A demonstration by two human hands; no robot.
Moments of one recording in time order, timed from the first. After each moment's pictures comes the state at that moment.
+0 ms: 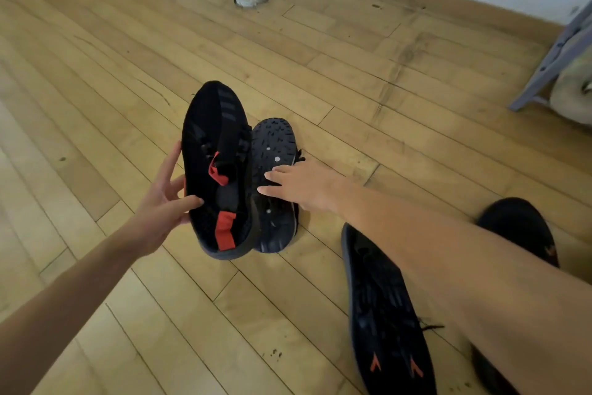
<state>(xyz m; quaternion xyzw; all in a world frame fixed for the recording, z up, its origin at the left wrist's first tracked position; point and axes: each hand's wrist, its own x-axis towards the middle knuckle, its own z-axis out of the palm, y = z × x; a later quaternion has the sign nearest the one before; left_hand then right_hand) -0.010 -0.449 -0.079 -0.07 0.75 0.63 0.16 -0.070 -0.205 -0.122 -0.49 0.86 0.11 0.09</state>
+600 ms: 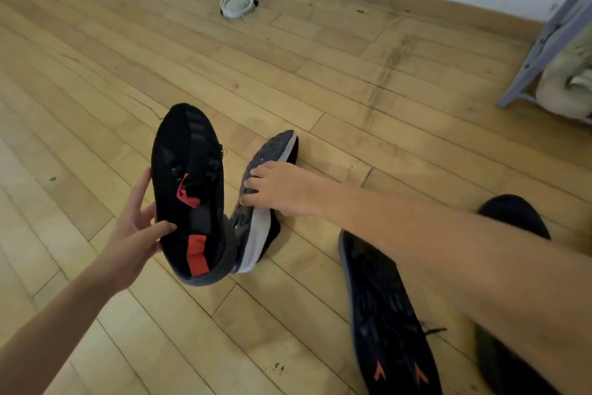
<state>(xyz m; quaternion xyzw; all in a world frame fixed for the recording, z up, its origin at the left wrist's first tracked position) 0.007 -0.471 -0.078 -0.10 0.75 0.64 0.15 -0.071 -0.225 -0.103 -0.53 0.84 0.12 0.02</state>
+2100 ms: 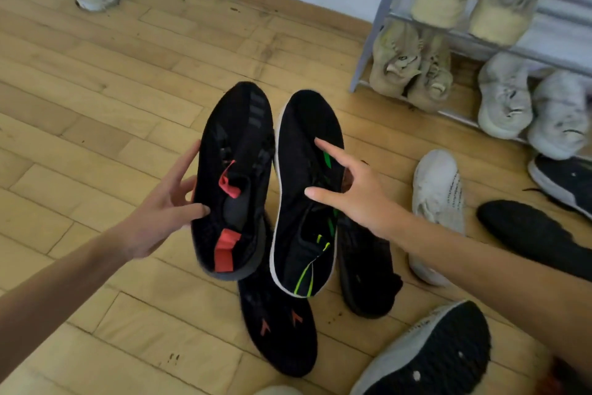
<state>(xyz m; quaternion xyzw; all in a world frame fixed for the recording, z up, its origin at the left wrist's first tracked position) 0.000 -0.277 -0.078 0.10 0.67 0.65 0.34 0.082 0.010 -0.065 0.10 0.80 -0.58 0.06</state>
